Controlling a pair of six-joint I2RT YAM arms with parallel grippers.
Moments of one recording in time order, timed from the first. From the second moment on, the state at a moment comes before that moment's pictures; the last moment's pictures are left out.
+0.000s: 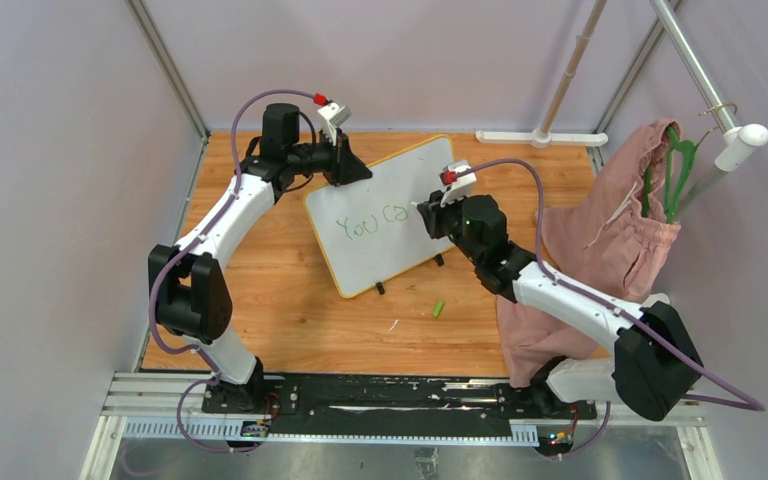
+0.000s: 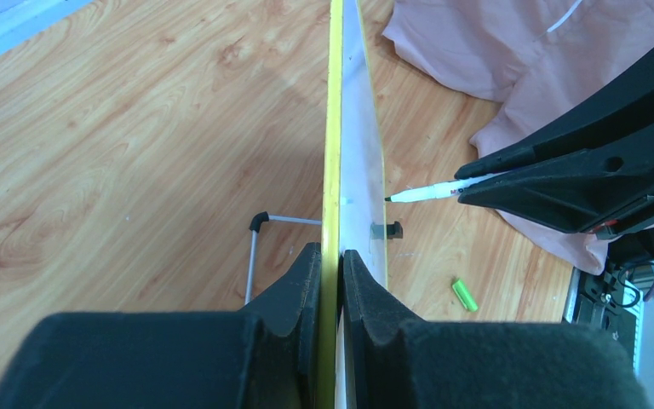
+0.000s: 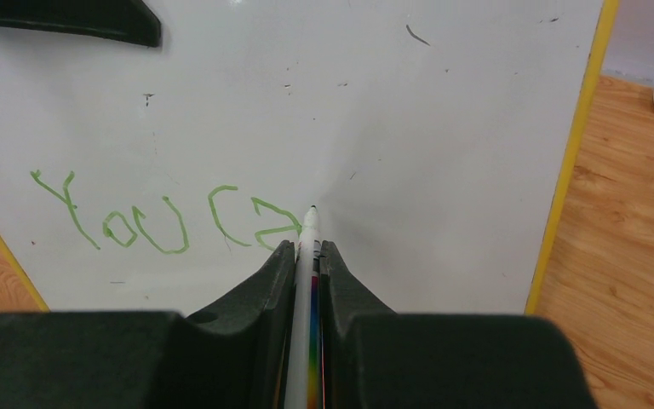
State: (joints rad) left arm -0.26 1.66 1.43 -0.21 0.86 0.02; right arm 0.68 1.27 0.80 0.32 0.14 0.12
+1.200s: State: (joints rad) left arm -0.26 1.66 1.43 -0.21 0.86 0.02; right arm 0.68 1.31 0.77 0.34 0.14 0.13
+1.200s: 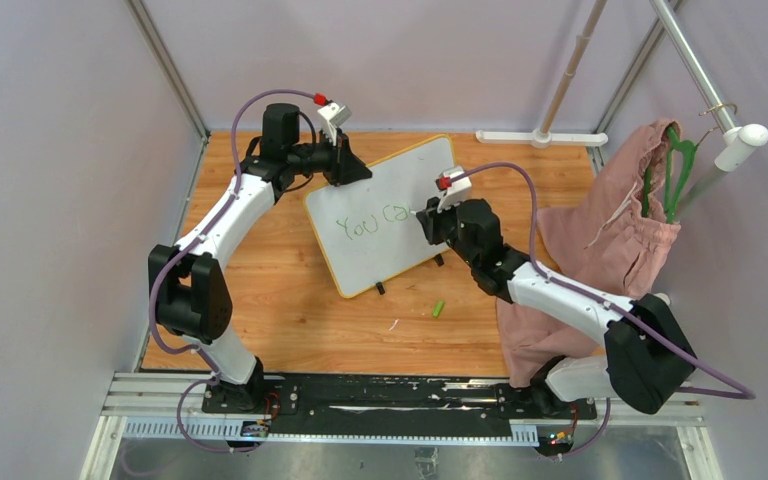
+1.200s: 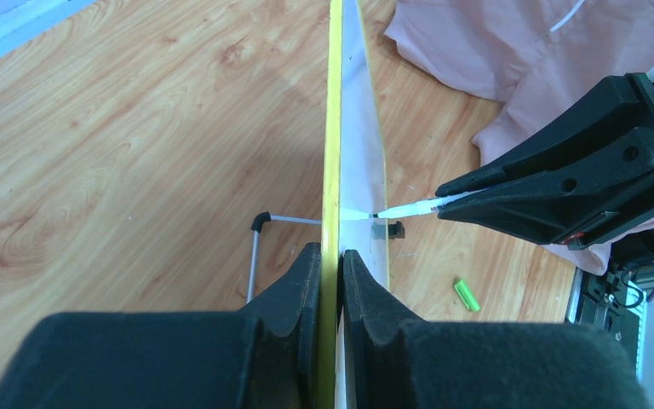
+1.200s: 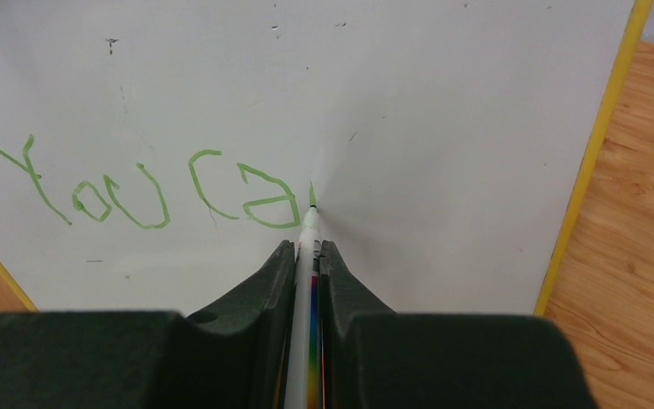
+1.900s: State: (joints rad) left arm -0.26 1.66 1.43 -0.21 0.85 0.03; right arm 0.68 1.31 0.75 0.32 0.14 0.14
